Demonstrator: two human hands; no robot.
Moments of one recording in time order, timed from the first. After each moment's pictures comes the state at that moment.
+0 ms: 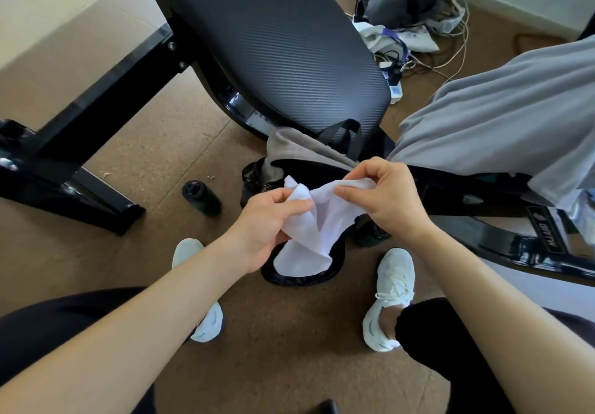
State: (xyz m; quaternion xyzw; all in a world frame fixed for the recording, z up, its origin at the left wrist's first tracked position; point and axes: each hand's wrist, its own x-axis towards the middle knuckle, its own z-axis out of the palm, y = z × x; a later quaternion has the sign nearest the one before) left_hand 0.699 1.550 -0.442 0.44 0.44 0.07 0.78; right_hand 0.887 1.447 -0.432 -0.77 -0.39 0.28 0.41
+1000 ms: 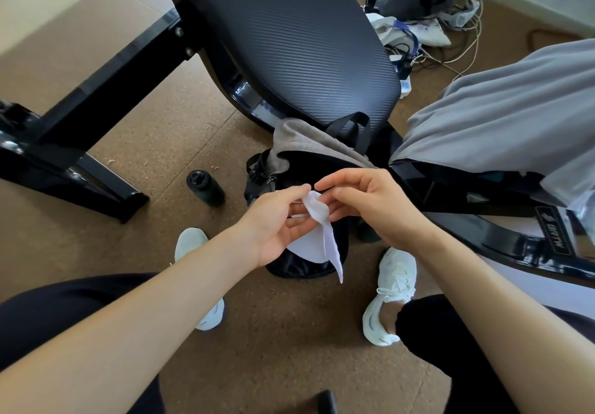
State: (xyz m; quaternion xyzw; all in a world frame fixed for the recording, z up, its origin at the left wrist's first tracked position) left_hand 0.702 1.546 -0.438 0.31 0.47 0.07 0.82; right_hand 0.861 1.451 -0.422 -0.63 -0.36 0.51 0.46
